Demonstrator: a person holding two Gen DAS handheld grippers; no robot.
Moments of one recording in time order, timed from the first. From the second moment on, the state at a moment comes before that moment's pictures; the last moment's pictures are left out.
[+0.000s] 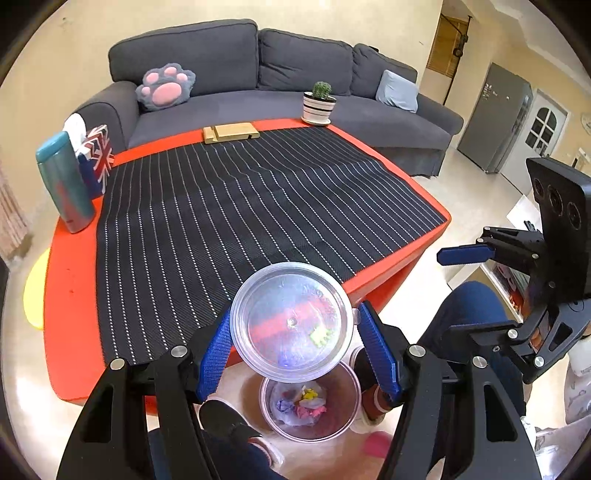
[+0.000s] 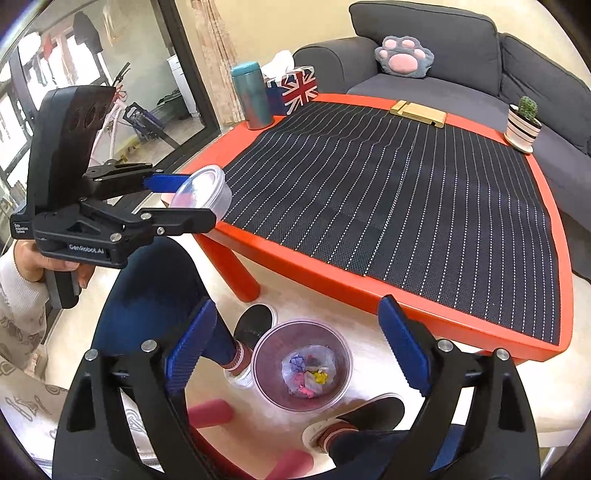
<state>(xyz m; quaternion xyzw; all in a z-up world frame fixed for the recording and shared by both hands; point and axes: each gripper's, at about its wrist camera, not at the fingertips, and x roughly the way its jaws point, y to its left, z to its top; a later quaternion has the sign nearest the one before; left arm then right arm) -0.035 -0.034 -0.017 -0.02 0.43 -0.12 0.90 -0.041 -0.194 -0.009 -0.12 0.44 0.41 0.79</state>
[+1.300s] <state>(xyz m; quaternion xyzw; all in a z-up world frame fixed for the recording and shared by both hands) -0.045 -0.064 -0.027 -0.02 0.44 -0.15 0.88 -0.036 -0.229 0.008 -0.09 0.42 0.36 0.82</state>
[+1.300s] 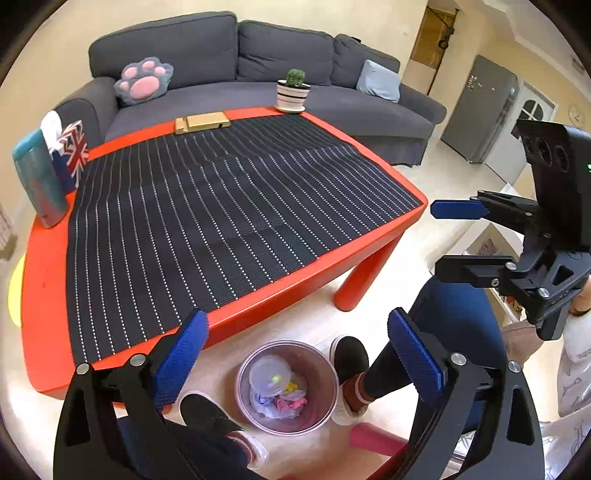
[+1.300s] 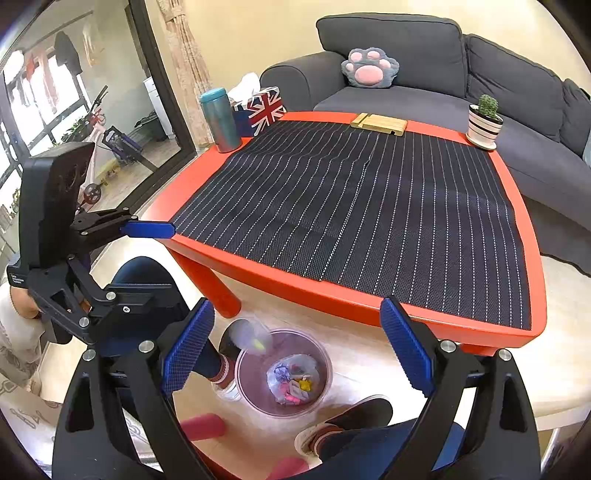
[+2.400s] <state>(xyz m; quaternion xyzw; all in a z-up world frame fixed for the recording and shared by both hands) -0.011 -0.030 0.007 -0.04 0.40 -0.10 0.91 0.010 -0.207 0.039 -0.08 0.40 0.32 0.86</state>
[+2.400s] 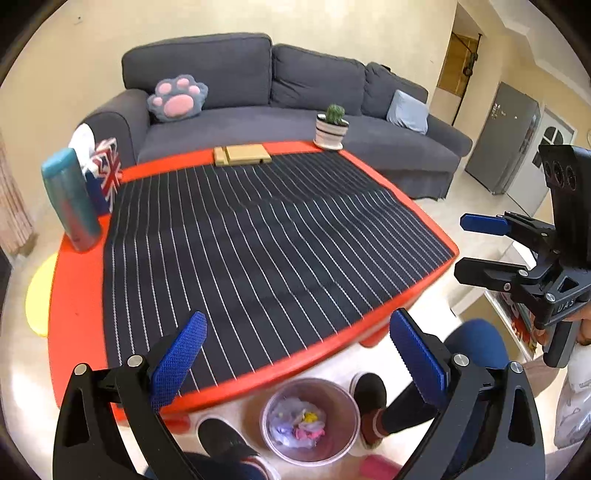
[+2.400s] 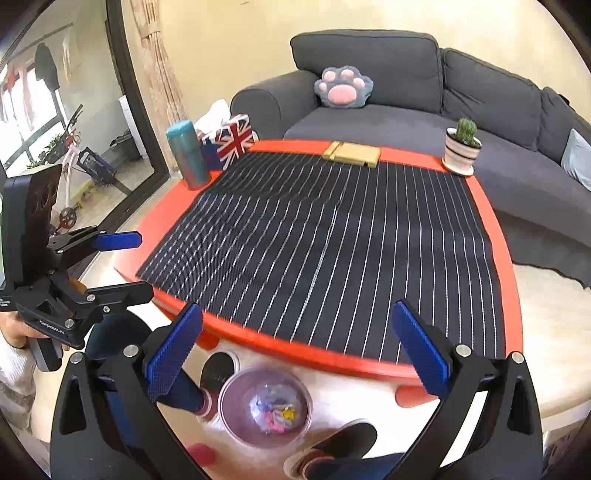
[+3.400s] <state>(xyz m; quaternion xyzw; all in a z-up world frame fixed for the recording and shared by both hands) 0.043 -0.003 0.023 -0.06 0.38 -0.07 0.92 0.063 -0.171 0.055 -0.10 0.38 0.33 0.85</state>
